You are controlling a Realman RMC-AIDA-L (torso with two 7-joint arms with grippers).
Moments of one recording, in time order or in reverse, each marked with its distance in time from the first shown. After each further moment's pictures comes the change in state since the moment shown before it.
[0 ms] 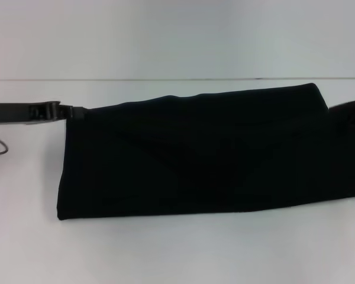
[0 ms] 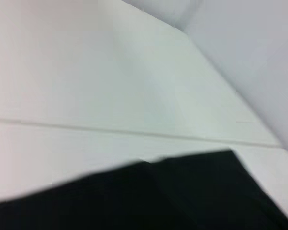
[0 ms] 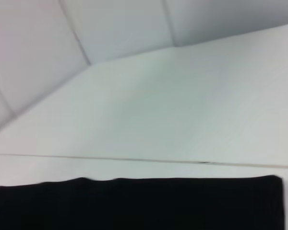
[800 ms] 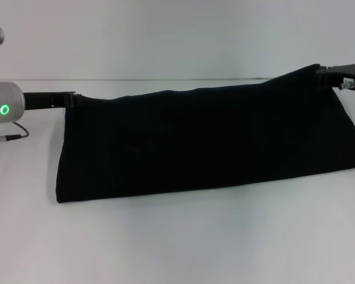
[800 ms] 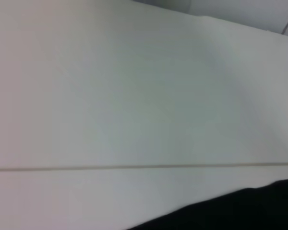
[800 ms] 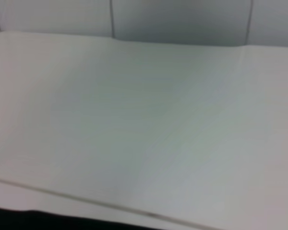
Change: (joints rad) left arm -0.058 -0.079 0.188 -0.054 -0.004 -0.516 -0.009; right arm 0.263 0.094 -0.200 0.170 0.008 0.678 -0.008
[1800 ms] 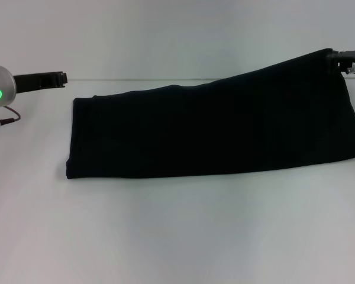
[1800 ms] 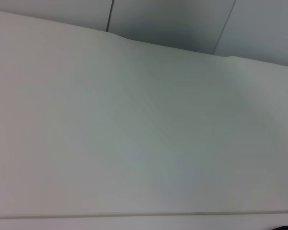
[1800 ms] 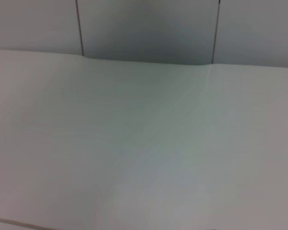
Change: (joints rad) left arm -0.001 -0.016 0.000 0.042 -0.046 -0.105 0.012; right arm 0.030 -0.017 -0.002 0.026 0.040 0.100 -0.004
